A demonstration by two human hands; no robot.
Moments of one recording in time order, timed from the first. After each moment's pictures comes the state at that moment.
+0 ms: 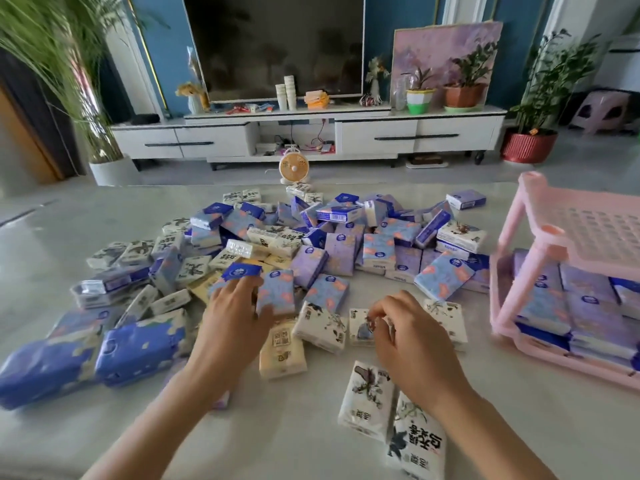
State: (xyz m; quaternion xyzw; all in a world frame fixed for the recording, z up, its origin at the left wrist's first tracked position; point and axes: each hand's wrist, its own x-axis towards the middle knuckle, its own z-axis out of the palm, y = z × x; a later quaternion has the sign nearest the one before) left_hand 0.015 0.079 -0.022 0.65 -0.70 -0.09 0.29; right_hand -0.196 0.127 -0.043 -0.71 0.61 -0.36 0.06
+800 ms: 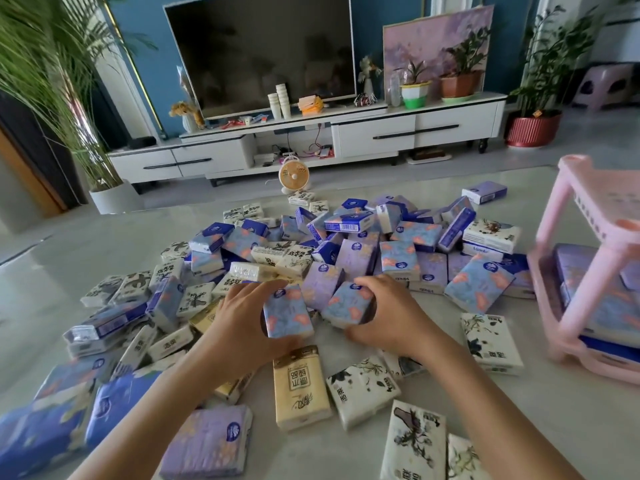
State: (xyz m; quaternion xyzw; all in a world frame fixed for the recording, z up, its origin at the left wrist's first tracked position) left_hand 0.037 0.028 -0.012 0.56 -0.81 -0.10 0.18; right_hand -0.176 0.032 -0.046 -0.69 0.63 -0.29 0.22
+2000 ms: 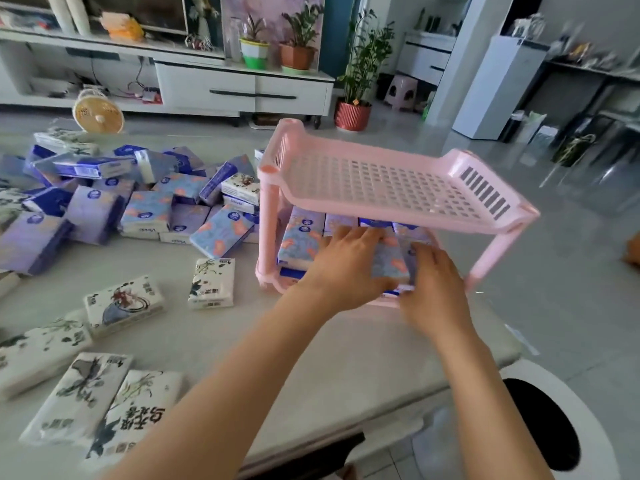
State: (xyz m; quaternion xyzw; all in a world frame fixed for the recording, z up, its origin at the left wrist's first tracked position) left_hand -0.332 0.133 -0.024 0.26 -0.92 -0.20 0.20; right_hand -0.446 0.219 -0.048 -0.46 0.86 -0.20 -0.09
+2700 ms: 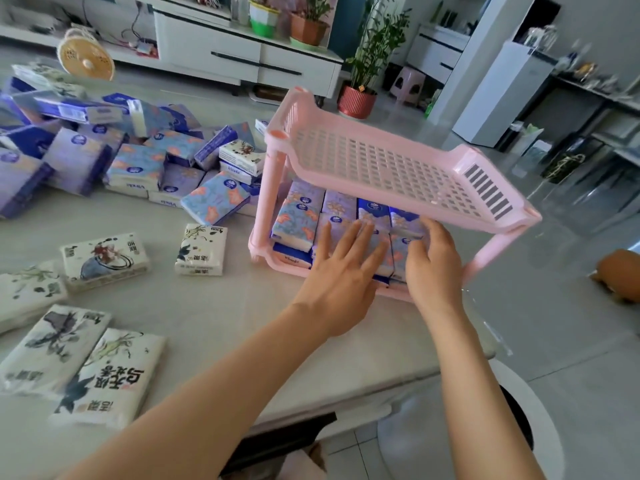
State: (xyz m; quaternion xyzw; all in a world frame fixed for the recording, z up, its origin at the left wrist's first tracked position) left_hand -0.333 0.153 -0.069 0.25 -0.94 -0.03 0.22; right_hand -0.455 0.208 -0.037 -0.40 0.82 -0.41 -0.04
